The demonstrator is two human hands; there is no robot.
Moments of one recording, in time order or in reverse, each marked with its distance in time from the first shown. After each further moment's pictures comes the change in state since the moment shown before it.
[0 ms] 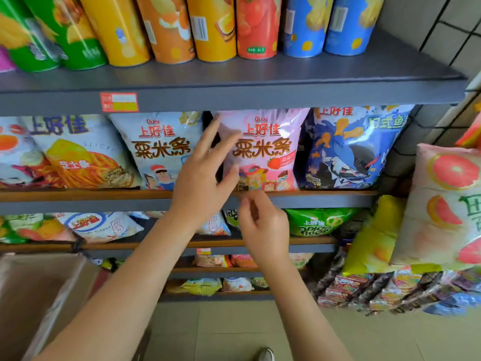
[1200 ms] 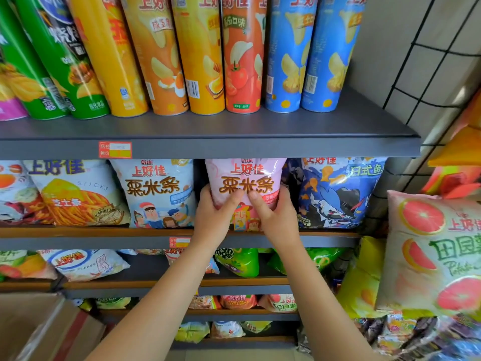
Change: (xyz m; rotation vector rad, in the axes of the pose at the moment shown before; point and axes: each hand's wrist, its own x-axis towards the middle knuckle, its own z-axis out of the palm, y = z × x) left_hand 0.021 0.008 0.066 -0.603 0.066 -0.681; right_hand 0.093 0.050 -0.028 0.192 -0.116 0.339
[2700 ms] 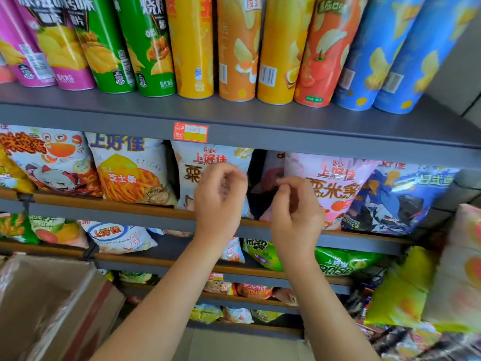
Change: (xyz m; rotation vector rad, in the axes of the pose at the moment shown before) left_hand -0.013 0.024 -0.092 0.035 0.258 0.436; right_hand -0.053 -0.074 0.066 0.008 0.270 -0.404
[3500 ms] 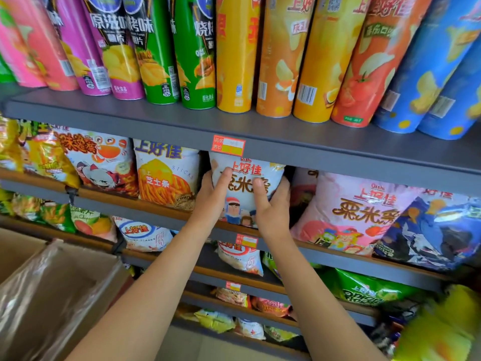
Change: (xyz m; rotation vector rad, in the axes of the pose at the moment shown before) left_hand 0.050 -0.062 -0.040 -0.136 -0.111 -0.580; right_hand 0.009 0.028 0.101 0.130 -0.345 0.356
